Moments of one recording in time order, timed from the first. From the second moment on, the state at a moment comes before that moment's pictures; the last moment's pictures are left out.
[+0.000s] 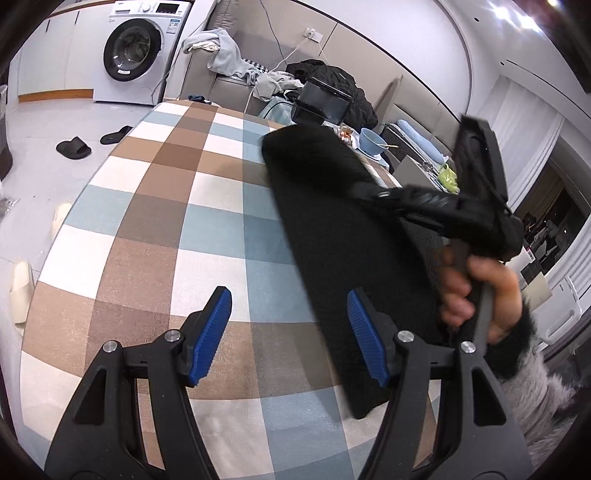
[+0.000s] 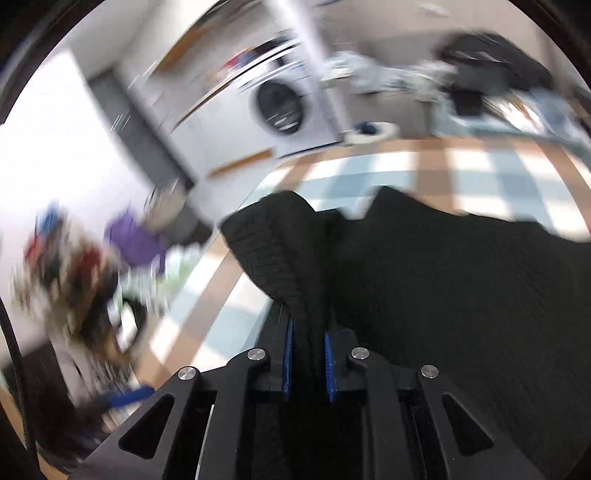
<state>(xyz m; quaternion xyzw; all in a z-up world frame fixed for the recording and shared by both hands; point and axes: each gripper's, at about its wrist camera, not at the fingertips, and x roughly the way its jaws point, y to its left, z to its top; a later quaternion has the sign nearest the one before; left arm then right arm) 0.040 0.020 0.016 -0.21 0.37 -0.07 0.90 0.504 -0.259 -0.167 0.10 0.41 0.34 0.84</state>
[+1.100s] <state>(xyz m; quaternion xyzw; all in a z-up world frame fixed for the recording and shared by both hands) 0.044 0.003 0.013 -0.19 0.38 -0.08 0.90 0.503 -0.329 -0.137 0.09 0.36 0.24 0.90</state>
